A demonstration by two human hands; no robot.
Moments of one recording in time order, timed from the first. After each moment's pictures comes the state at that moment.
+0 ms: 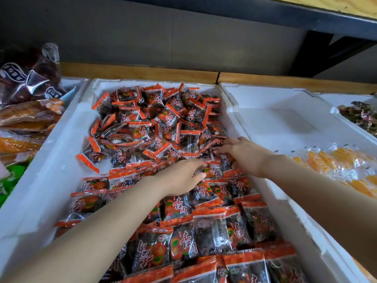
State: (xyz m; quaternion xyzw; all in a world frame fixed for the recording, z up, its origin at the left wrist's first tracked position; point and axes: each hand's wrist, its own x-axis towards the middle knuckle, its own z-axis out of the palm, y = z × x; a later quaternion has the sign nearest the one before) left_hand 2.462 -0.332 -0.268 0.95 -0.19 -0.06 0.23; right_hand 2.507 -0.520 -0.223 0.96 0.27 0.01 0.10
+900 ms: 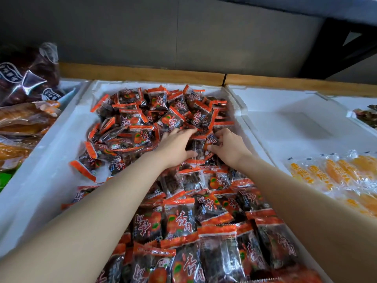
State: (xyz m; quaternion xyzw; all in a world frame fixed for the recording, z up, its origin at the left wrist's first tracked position) left_hand 2.527 -0.312 -0.246 0.98 -0.08 0.06 0.18; right_hand 2.543 -0.466 -0.235 0.95 0.10 0.07 -0.29
